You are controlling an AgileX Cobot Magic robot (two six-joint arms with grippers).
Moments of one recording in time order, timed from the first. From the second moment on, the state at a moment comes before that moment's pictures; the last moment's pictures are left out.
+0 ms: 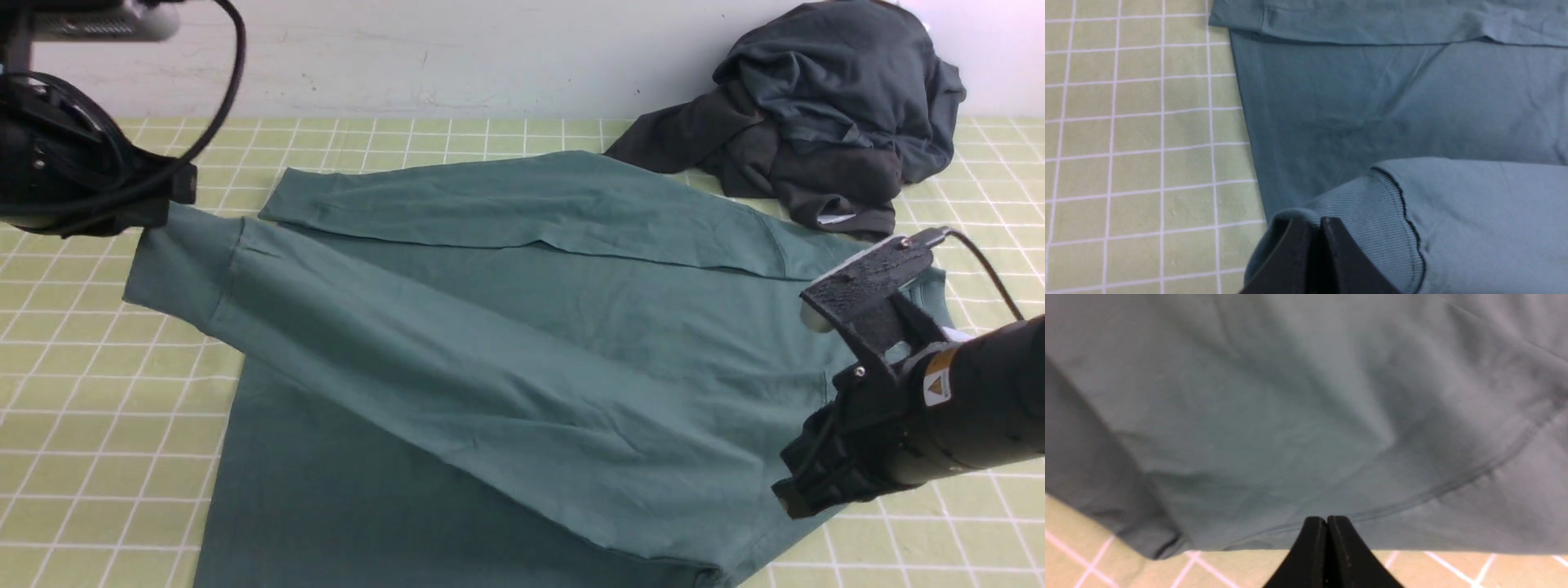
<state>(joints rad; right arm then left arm) 0.42 1.35 -0.82 0.10 0.73 -0.13 0.02 1.41 -1.18 -0.24 0.71 0.26</state>
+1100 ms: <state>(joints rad) 0.36 1.37 -0.82 0.11 0.65 -0.10 0.02 2.24 -1.90 -0.15 0.69 0.16</state>
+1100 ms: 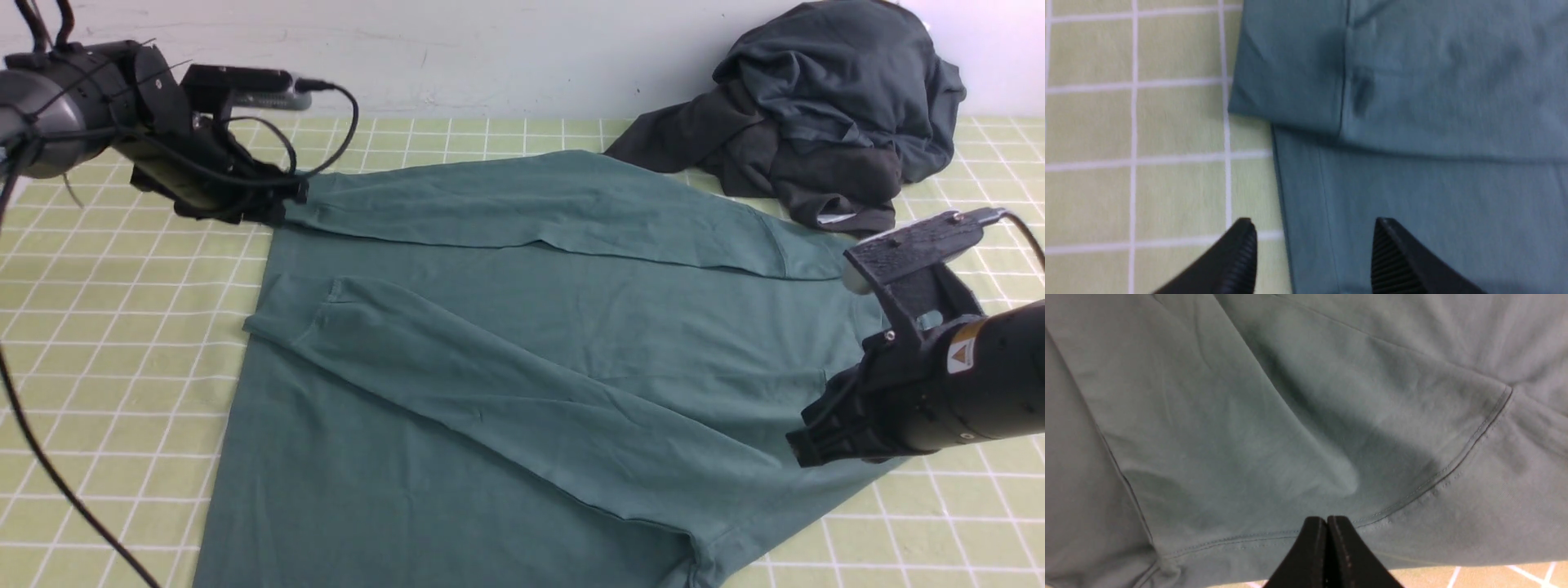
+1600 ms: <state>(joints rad) 0.36 1.48 -0.82 0.13 0.60 -0.10 0.02 2.62 -2.39 0.05 0.70 -0.22</state>
